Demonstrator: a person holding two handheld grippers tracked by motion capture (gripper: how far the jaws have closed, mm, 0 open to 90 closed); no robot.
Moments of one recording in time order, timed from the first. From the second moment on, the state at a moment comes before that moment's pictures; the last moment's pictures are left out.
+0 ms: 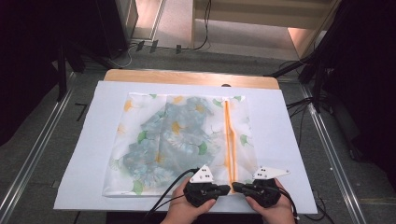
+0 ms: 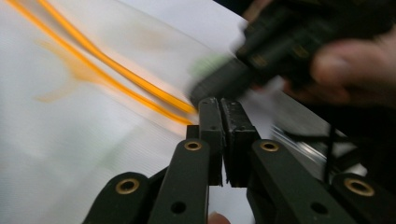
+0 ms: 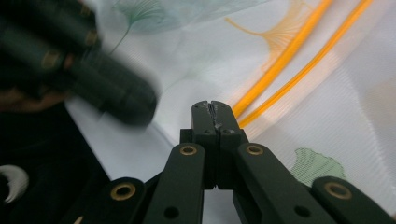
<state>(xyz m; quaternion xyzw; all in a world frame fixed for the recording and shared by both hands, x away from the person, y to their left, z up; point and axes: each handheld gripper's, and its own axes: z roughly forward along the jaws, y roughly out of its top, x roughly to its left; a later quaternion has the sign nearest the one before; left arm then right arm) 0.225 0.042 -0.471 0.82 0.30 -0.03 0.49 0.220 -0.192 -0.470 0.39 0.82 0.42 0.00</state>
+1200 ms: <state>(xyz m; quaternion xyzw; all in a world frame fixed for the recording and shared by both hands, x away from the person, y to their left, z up) 0.226 0.025 -0.484 0.86 0.29 -0.04 0.41 0.231 -0.190 -0.466 0.40 0.82 0.41 0.05</state>
